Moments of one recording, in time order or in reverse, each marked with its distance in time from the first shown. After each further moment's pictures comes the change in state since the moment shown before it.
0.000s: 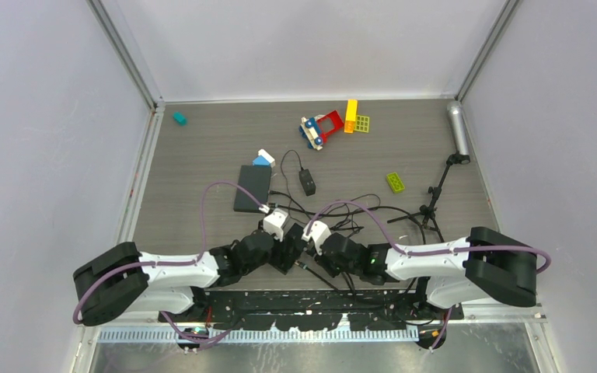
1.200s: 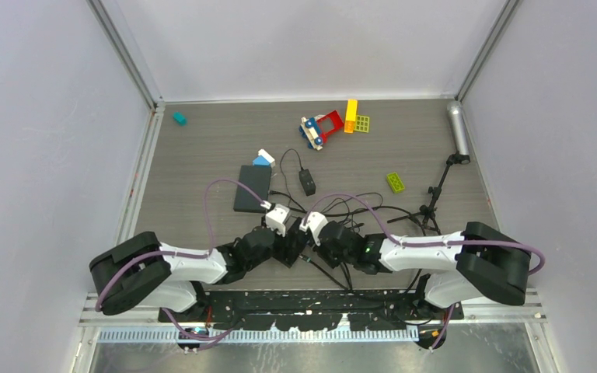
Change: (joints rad) left arm 0.037 0.134 -0.009 0.204 0.039 0.023; right arm -0.073 0.058 0.084 -0.071 -0.026 -0.058
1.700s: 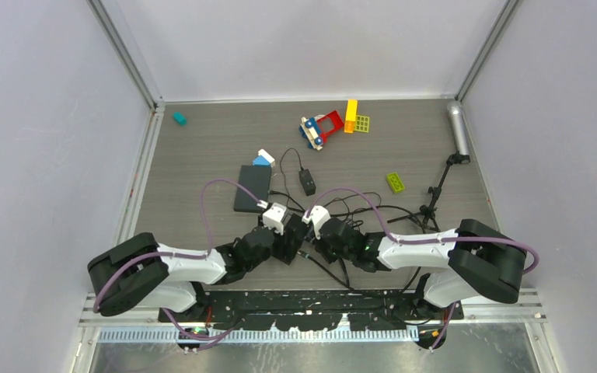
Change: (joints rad) left arm 0.000 0.013 0.000 0.027 -0.082 -0.005; right arm -0.044 0.037 -0.010 0.102 -0.004 0.068
